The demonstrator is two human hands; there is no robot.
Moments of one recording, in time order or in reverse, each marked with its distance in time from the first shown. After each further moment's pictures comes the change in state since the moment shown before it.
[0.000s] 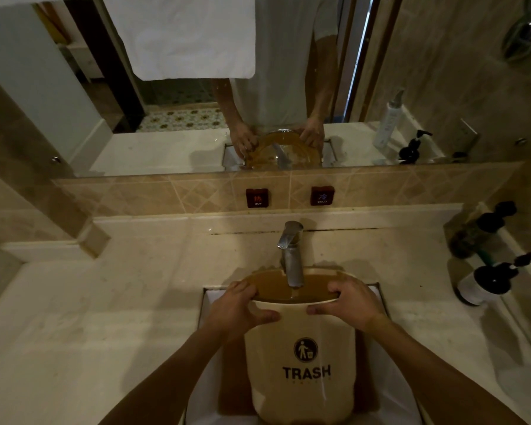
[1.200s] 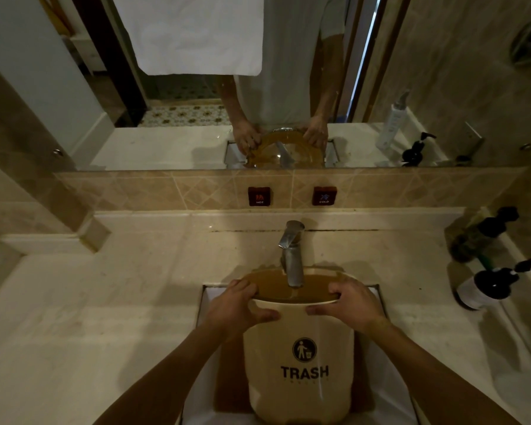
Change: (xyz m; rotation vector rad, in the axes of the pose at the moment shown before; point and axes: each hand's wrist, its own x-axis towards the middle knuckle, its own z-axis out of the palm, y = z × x) left_hand -0.002 0.004 -0.003 -0.022 -0.038 -0.013; right_hand -0.001 -0.002 -0.001 0.008 0.002 0.003
